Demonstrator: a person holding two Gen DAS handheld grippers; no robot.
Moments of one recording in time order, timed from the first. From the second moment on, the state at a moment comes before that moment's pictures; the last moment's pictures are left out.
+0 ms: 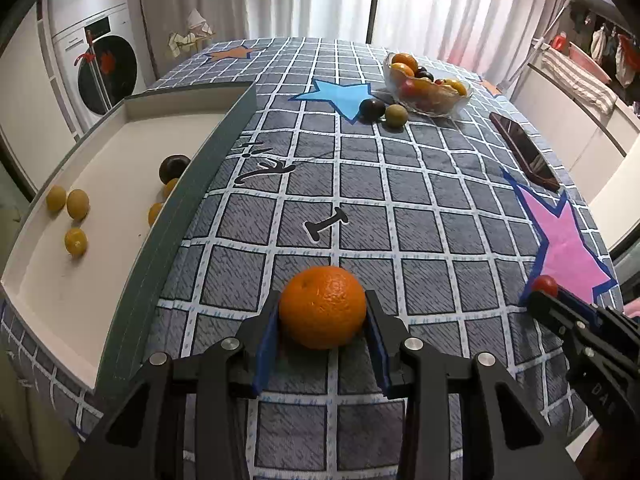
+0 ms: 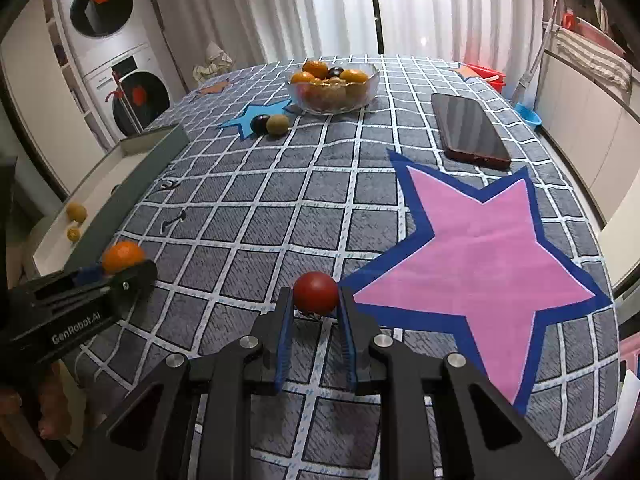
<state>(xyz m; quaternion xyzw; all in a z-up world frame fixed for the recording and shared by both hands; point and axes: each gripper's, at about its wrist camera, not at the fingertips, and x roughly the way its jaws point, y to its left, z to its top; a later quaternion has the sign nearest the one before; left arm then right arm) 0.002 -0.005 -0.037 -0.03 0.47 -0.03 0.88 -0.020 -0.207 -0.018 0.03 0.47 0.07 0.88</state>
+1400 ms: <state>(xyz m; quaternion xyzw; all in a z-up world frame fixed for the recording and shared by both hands) -0.005 0.039 -0.015 -0.03 0.46 -0.03 0.89 0.006 -0.137 -0.002 0.03 0.50 0.11 0.86</state>
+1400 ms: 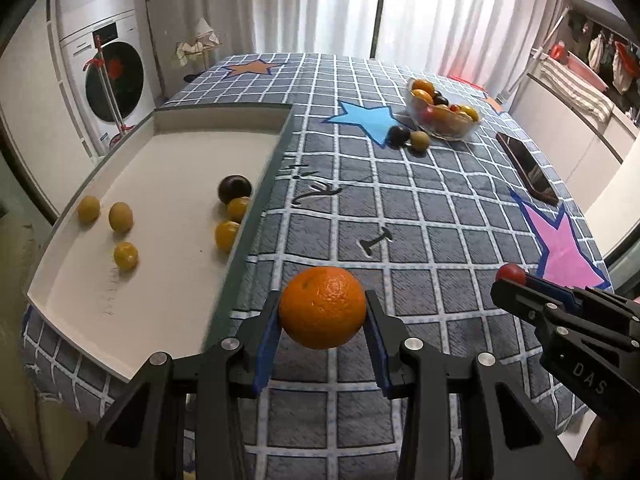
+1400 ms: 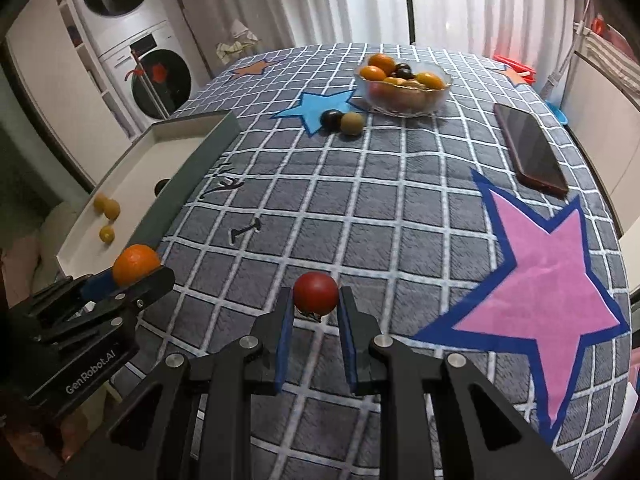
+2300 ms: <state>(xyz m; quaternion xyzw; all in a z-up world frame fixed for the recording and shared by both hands) 0.028 0.168 -0.004 -0.09 0.43 0.09 0.89 0.066 -0.022 0.026 -0.03 0.49 0.20 0.85</state>
